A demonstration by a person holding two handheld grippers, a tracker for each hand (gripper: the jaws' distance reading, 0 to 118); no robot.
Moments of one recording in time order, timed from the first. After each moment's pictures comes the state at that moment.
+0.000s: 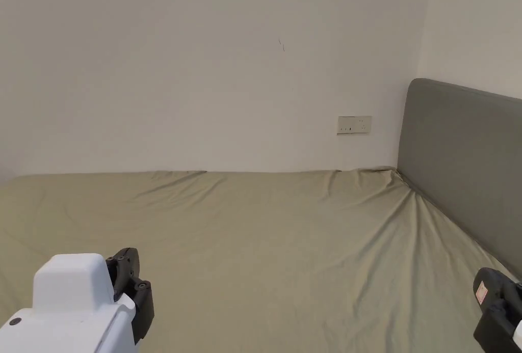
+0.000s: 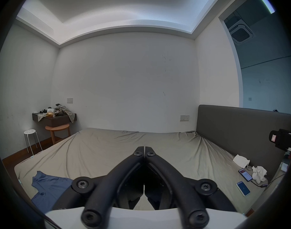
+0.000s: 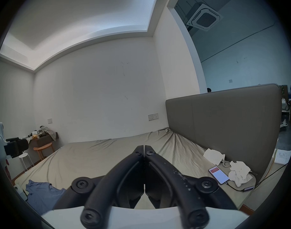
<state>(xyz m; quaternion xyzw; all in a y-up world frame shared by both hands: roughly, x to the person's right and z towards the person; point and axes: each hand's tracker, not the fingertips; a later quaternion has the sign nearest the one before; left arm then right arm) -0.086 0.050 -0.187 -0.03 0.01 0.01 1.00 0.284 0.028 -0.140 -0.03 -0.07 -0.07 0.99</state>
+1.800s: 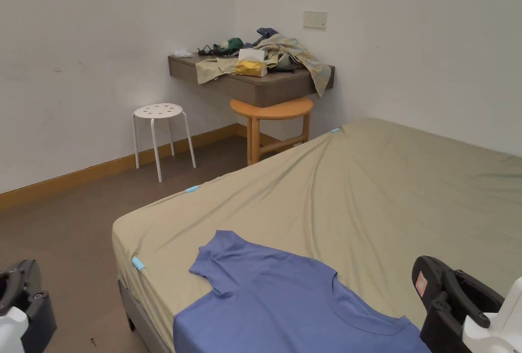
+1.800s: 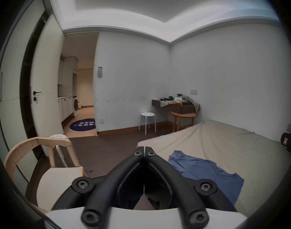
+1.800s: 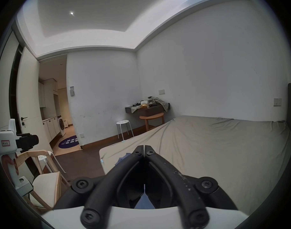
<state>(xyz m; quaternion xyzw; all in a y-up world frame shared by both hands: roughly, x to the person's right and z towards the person) -0.367 0.025 0.078 -0.10 0.52 0.05 0.85 -0.103 0.008 -0.203 -0.11 0.46 -0.02 0.88</state>
